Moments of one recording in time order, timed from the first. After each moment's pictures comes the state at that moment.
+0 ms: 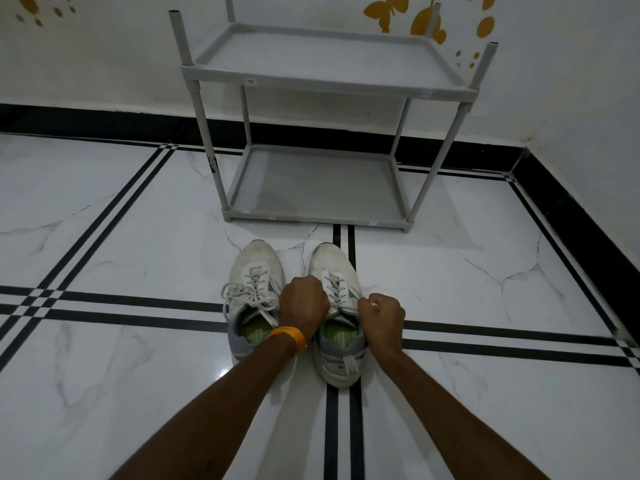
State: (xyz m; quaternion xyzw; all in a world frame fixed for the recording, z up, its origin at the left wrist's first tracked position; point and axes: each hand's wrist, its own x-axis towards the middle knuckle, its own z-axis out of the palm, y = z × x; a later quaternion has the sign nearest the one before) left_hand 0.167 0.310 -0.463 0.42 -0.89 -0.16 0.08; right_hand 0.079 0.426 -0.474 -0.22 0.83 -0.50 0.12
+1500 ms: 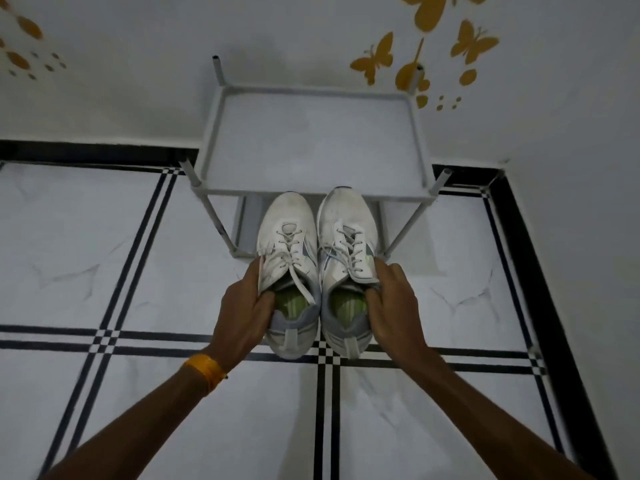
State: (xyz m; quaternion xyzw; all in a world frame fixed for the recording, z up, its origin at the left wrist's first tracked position) left_hand 0.214 0.247 -0.169 0.38 -0.78 -0.46 0.20; right_hand 0.035 0.396 -0.163 -0.38 0.84 -0.36 0.12
